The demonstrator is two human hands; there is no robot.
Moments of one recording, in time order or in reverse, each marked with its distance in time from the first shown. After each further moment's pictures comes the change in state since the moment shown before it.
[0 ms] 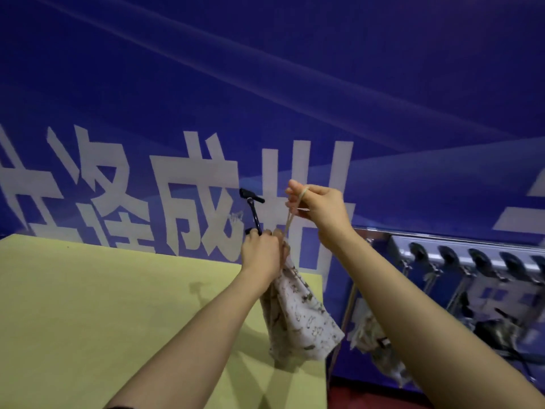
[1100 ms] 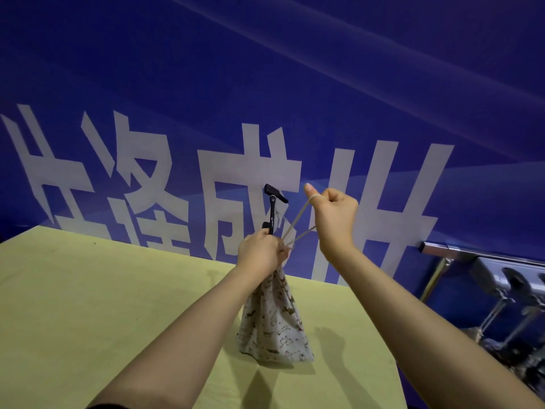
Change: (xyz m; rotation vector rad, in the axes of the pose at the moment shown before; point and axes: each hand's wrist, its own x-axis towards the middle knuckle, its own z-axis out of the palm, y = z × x) left_hand 0.066 -0.175 0.037 -0.245 -0.092 -0.033; right_hand 0.074 0.077 0.149 -0.149 0.316 -0.218
